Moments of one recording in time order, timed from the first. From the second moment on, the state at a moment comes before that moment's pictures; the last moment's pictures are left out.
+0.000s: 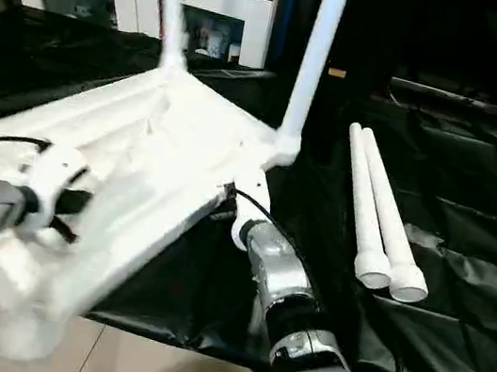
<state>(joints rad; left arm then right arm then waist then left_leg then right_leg) -0.35 0.49 -0.06 0.09 0.07 0.77 -0.67 -0.64 0.04 0.11 0.85 0.01 0.17 0.23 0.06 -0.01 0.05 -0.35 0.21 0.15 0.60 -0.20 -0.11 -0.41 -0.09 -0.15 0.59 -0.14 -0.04</state>
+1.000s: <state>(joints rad) -0.71 0.14 -0.04 0.67 0.08 0.32 -0.42 -0.63 -0.09 0.03 0.67 -0.01 0.13 0.26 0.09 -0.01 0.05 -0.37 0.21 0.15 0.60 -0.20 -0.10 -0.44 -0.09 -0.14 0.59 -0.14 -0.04</state>
